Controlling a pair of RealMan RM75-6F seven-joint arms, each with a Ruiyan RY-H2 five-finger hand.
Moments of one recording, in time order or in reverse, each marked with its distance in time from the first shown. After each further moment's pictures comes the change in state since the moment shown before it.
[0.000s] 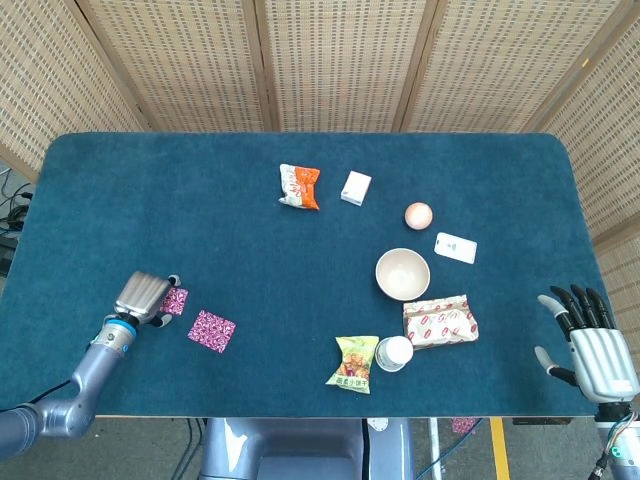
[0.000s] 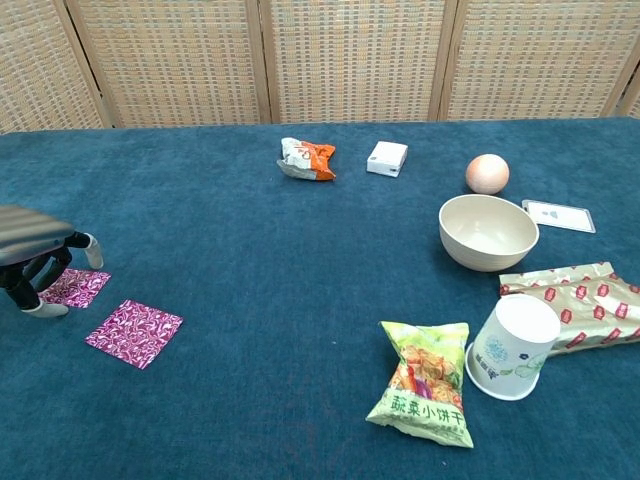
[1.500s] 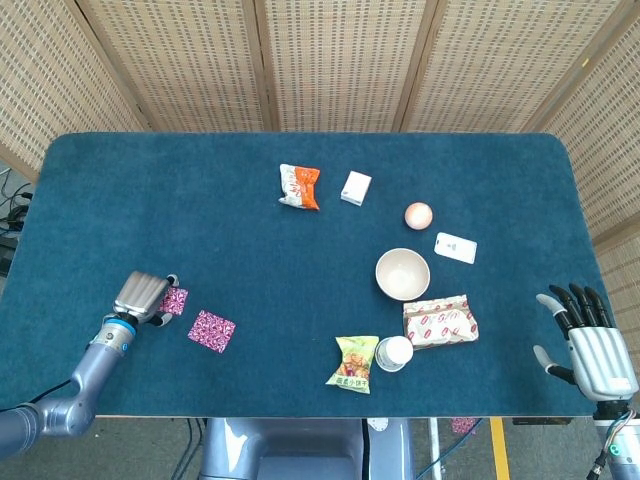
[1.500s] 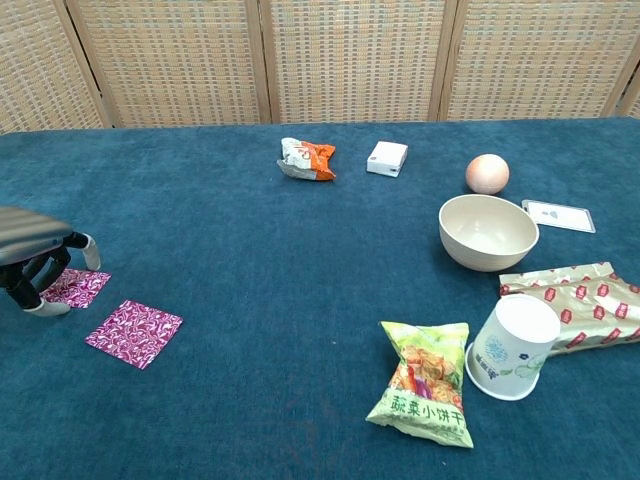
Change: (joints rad) left arm 0.005 -0.009 0.000 0.018 -0.010 -0.011 -0.016; right arm 0.005 -0.002 0.003 0.000 0.005 -0.007 -0.004
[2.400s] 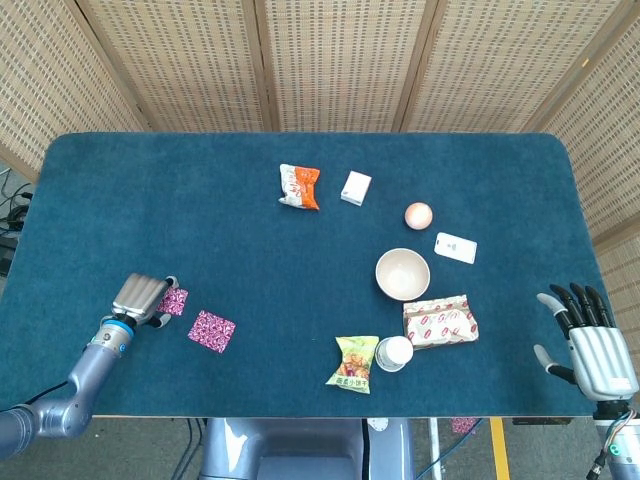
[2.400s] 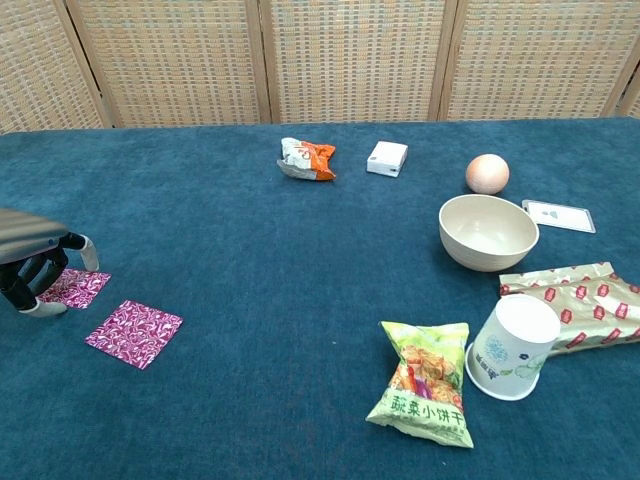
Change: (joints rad) left arm 0.002 0.025 -0.002 -0.033 0.004 -0.014 -0.042; right arm -0.001 -0.003 0.002 0.002 0.001 0.004 0.000
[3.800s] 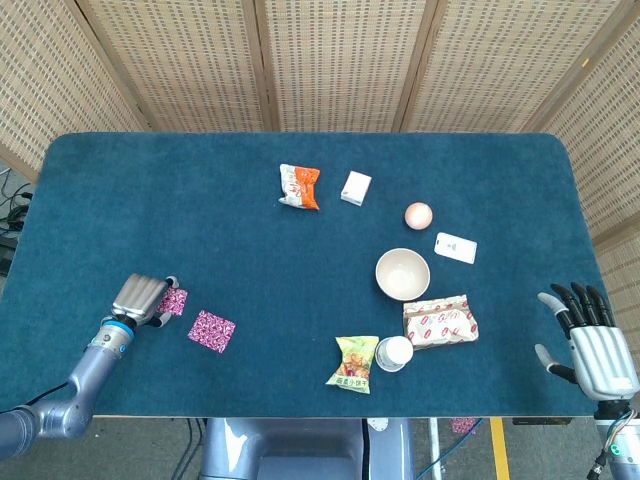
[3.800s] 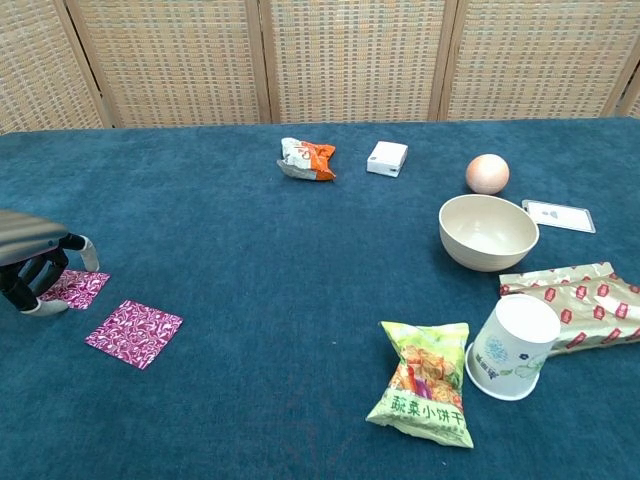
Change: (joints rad) left arm 0.008 -0.010 0.005 0.015 0.009 0.009 -0.010; right arm 0.001 0.002 0.001 0.000 0.000 0.000 -0.001
